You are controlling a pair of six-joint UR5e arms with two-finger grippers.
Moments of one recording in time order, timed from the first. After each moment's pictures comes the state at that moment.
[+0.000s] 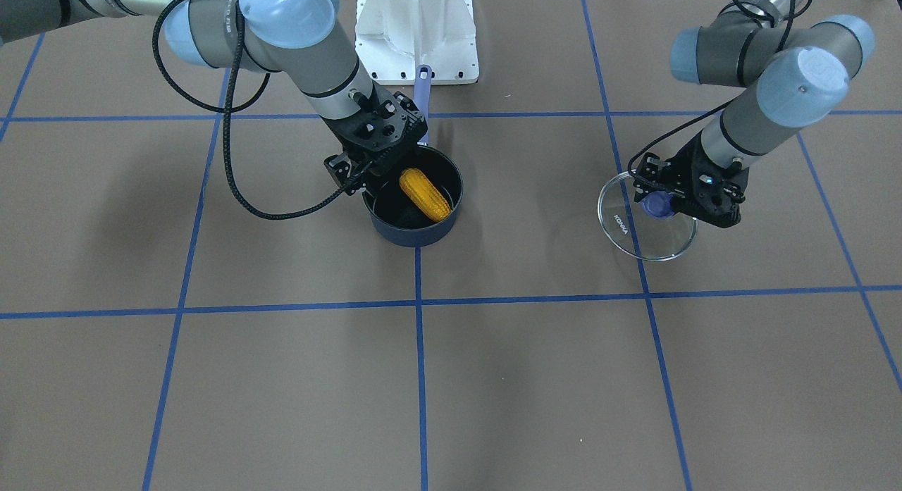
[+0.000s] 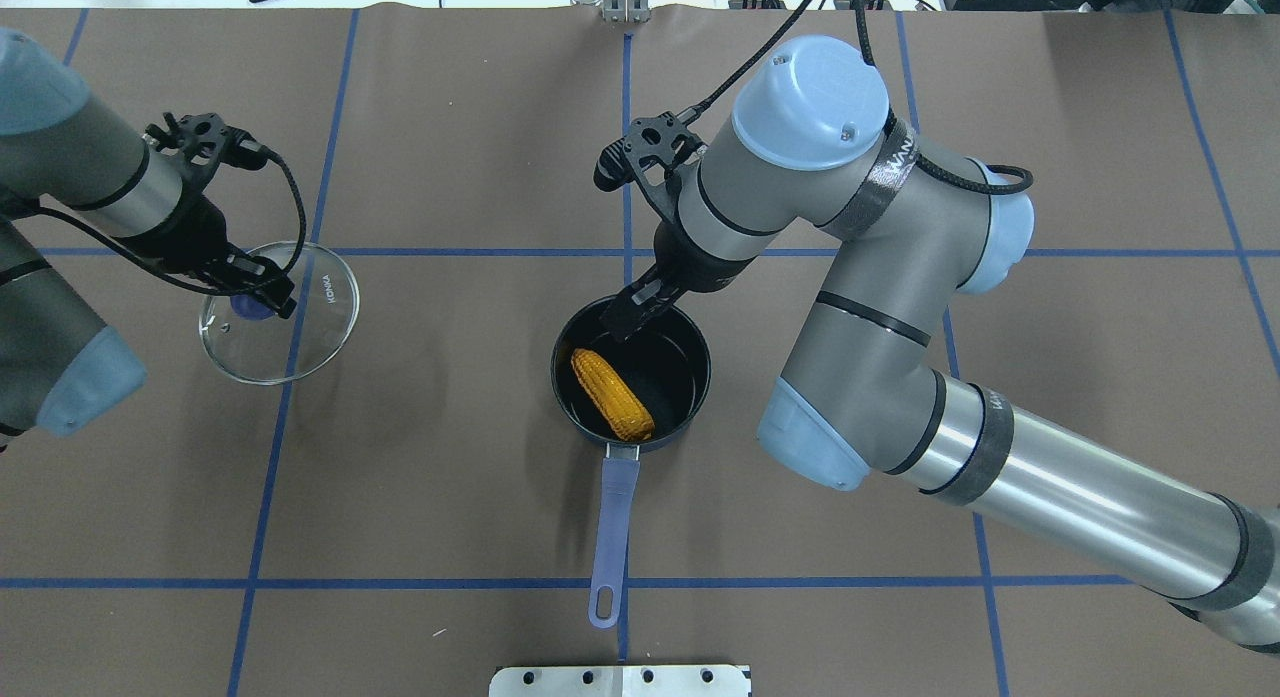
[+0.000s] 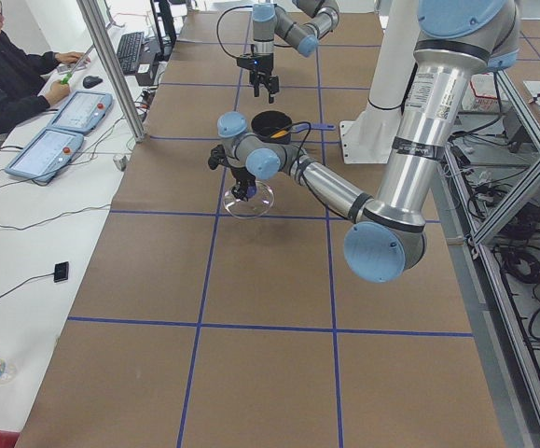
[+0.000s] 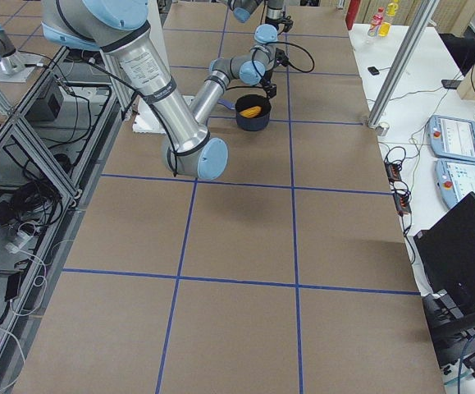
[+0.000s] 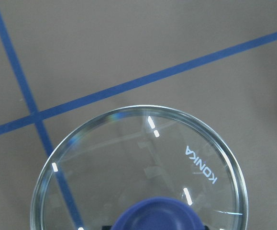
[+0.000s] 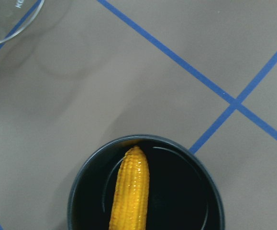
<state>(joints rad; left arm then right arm) -0.92 -1.81 -1.78 -1.71 -2.29 -0.47 0.64 -0.86 1.72 -1.47 2.10 0.50</state>
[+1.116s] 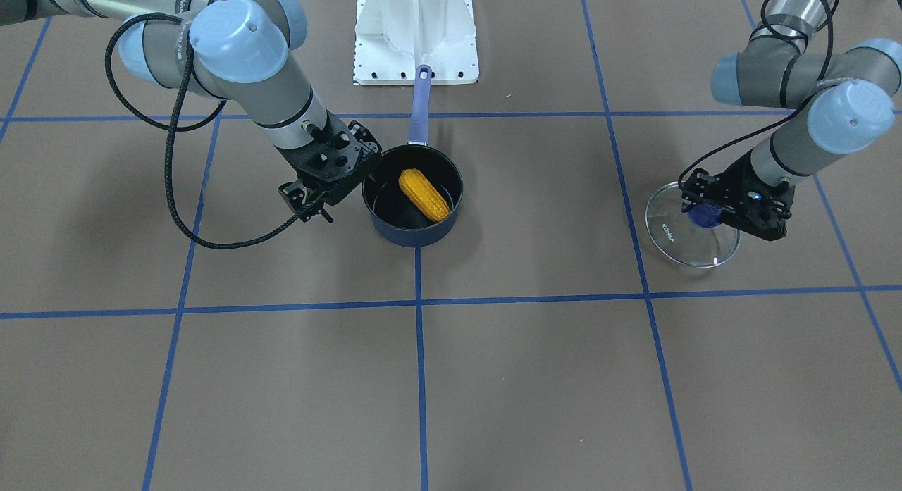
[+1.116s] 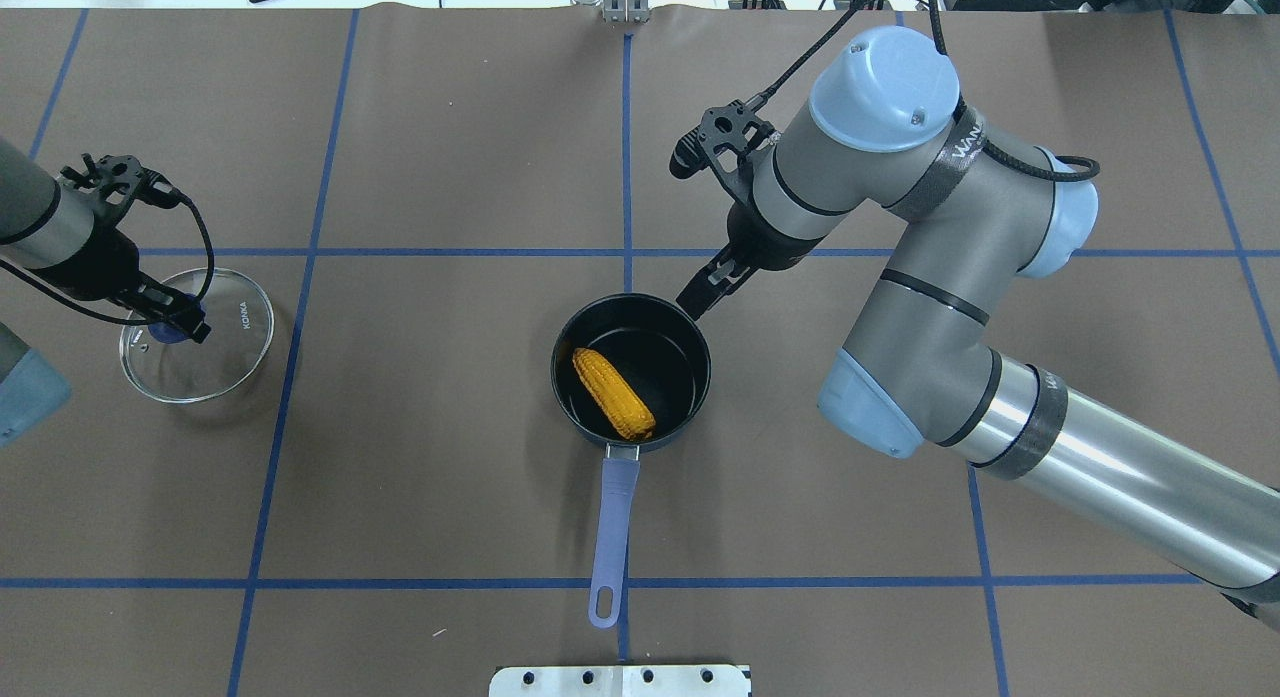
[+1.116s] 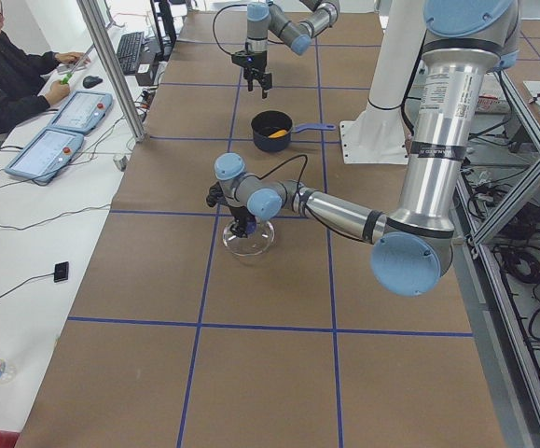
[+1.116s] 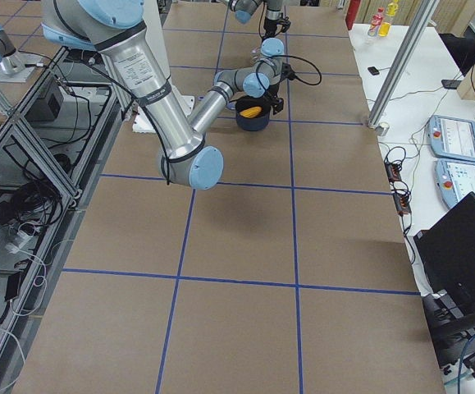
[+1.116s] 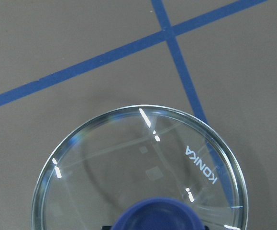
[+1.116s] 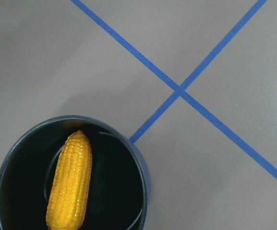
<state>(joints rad) -0.96 -1.71 -1.66 -1.87 -2.30 -0.38 0.69 -0.94 1.72 -1.47 2.10 0.40</state>
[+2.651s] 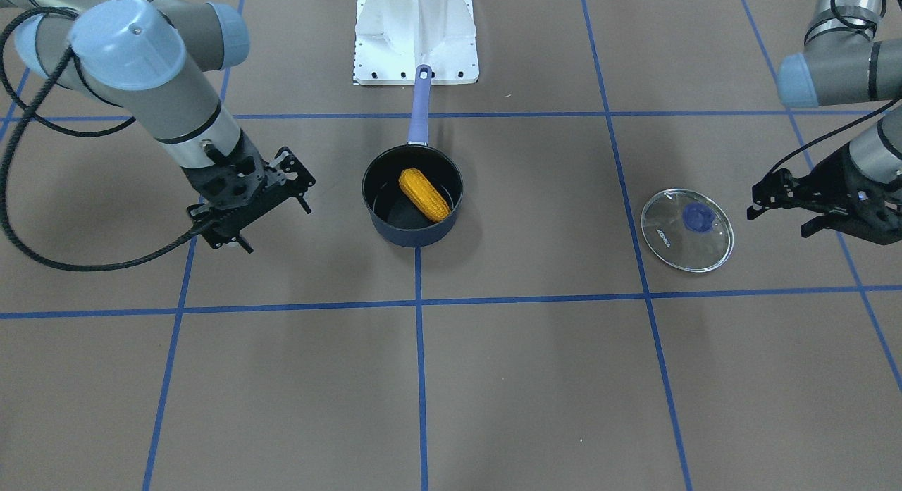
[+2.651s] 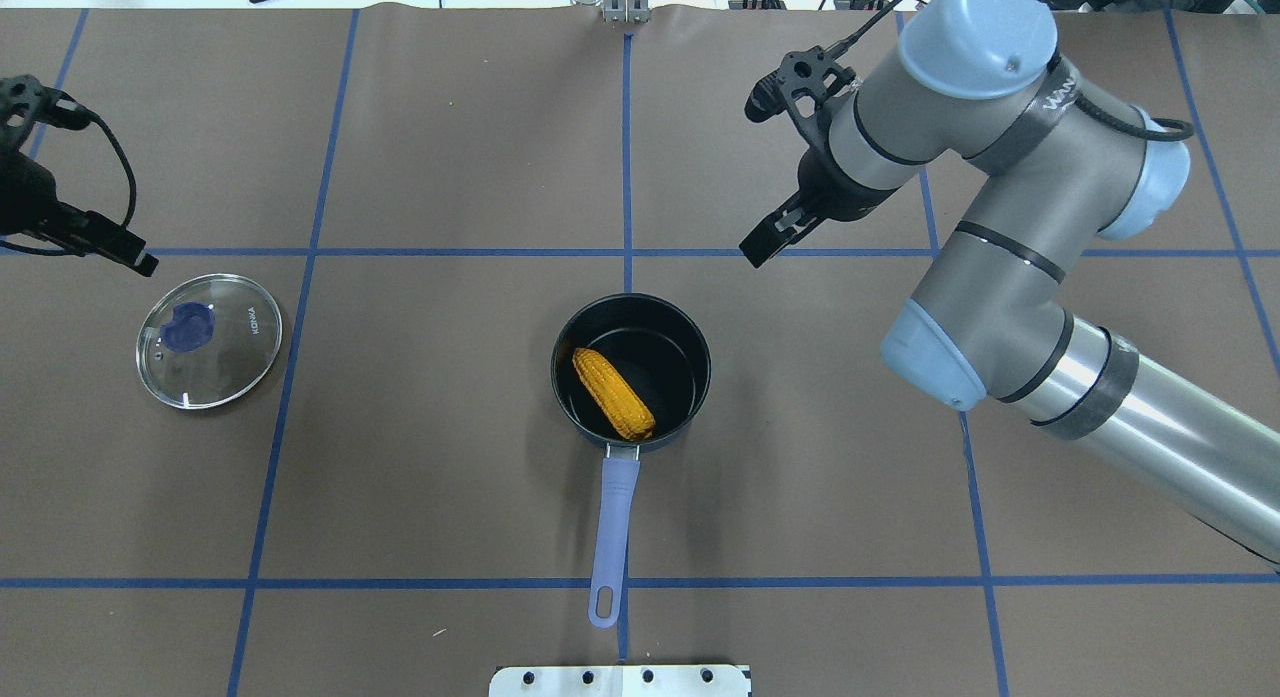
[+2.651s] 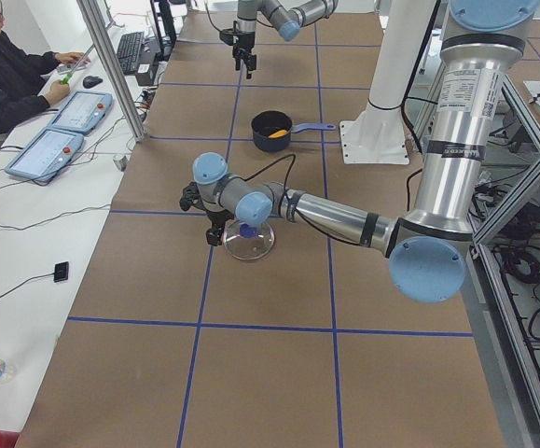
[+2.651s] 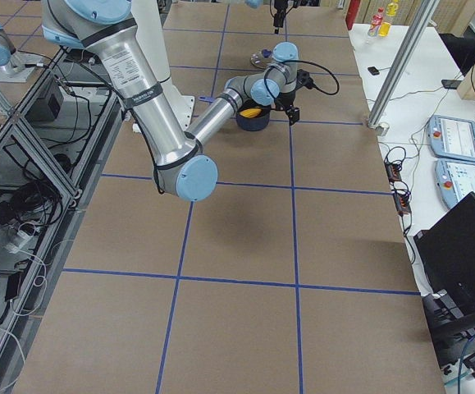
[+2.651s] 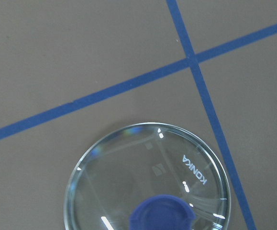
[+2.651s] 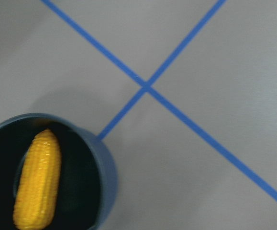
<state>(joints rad) -1.20 -1.70 -1.65 -1.84 -2.36 -0.27 0.88 -1.04 1.76 -1.48 2.12 0.44</state>
